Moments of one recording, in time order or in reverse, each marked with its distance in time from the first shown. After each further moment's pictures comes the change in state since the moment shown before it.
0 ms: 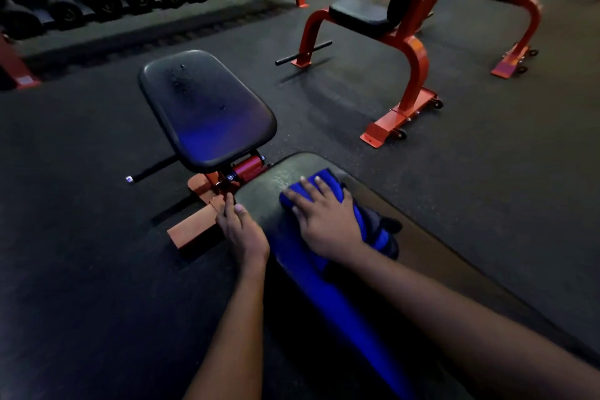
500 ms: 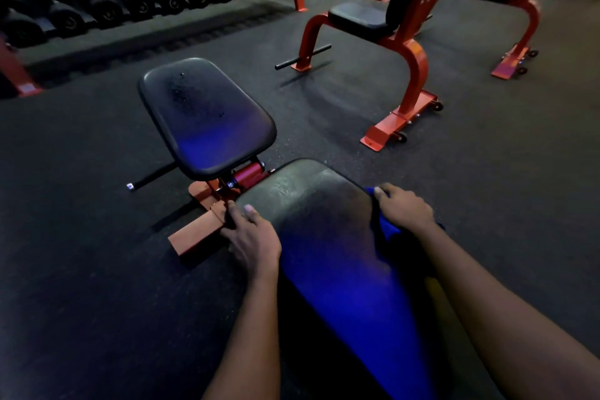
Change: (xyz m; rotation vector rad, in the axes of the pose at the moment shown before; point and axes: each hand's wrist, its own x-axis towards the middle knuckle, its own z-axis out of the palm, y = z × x) left_hand -0.018 0.032 0.008 0.390 -0.019 -0.191; right_hand 0.005 0.123 -0.045 0.189 -0.230 0.604
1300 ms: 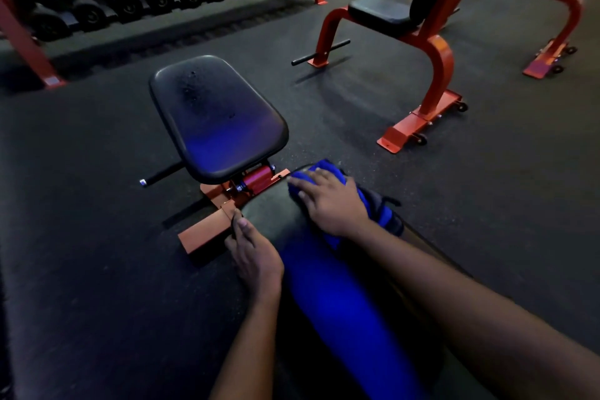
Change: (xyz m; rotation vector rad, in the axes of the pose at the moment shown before) left_hand 0.002 -0.011 0.004 -0.220 0.086 0.049; right_hand 0.019 -0.114 0.054 -0.221 0.157 -0.707
